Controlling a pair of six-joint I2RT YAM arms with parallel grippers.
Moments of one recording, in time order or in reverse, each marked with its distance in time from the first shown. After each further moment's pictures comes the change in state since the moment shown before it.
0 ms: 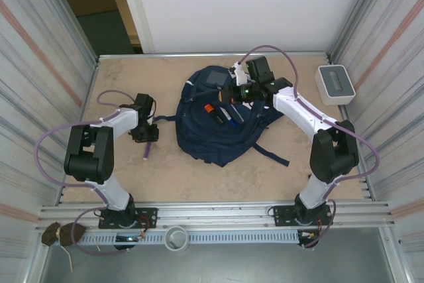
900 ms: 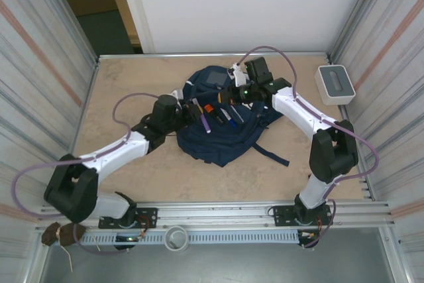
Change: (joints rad) left arm -0.422 -0.293 -0.155 0.792 0.160 -0.763; right arm 0.010 0.004 0.000 -0.013 0.001 0.000
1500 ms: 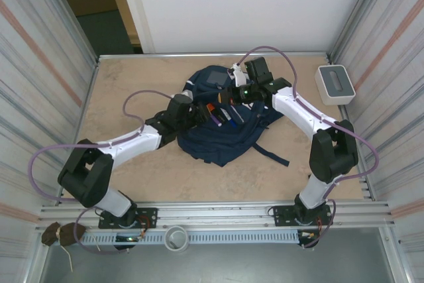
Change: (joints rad) left arm -0.065 0.129 0.090 -0.097 -0.090 0.090; right arm 0.000 0.001 0.002 -0.004 0.003 0.000
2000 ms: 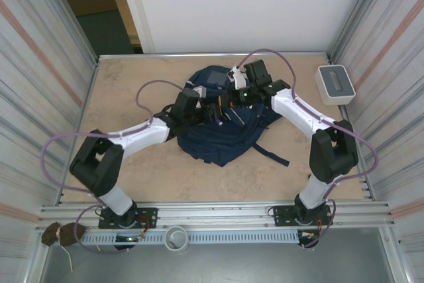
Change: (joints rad) left arm -0.006 0.074 0.084 0.002 0.123 0.186; right arm 0.006 -0.008 -0.044 0.010 0.018 0.000
